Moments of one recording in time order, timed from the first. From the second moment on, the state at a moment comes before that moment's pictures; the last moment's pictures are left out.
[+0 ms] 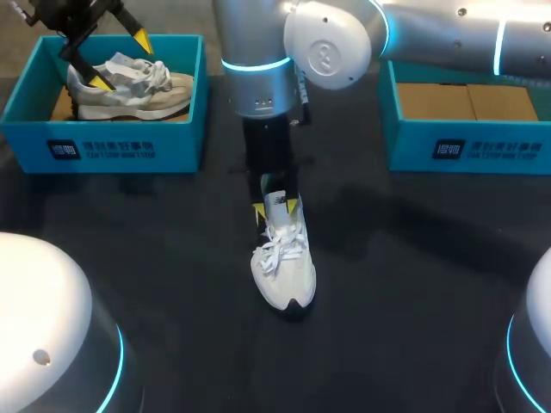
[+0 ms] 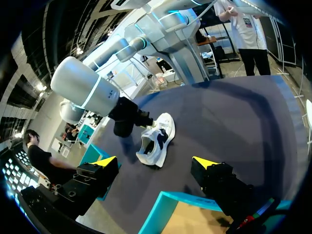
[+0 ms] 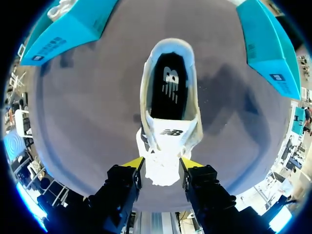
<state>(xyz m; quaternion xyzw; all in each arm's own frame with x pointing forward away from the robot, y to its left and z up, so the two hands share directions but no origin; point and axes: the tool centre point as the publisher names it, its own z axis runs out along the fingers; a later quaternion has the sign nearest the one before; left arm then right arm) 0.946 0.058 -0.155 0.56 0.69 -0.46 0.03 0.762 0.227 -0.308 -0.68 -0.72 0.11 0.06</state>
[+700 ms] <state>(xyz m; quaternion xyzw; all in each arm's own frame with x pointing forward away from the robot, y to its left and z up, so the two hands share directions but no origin) 0.946 0.058 -0.155 0.56 0.69 -0.46 0.03 0.795 0.218 -0.305 -0.65 -0.75 0.12 0.04</state>
